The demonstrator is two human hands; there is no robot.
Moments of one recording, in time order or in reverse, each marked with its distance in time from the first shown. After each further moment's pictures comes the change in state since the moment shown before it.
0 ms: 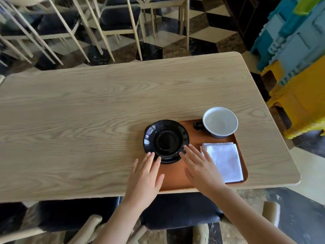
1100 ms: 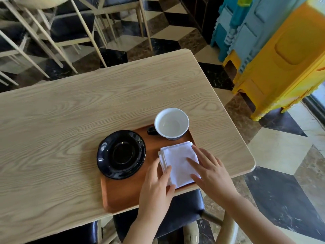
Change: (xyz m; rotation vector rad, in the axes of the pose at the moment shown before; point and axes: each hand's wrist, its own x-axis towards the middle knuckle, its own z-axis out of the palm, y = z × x) left_hand 0.032 0.134 0.015 -0.364 0.044 0.115; right_hand -0.081 0.099 -0.025 0.181 -0.112 0.322
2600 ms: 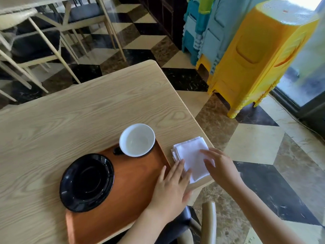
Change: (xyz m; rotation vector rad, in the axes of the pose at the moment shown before) left_hand 0.066 0.078 0.039 0.333 -0.226 0.484; right_hand -0.004 0.089 -0.036 0.370 0.208 0.447
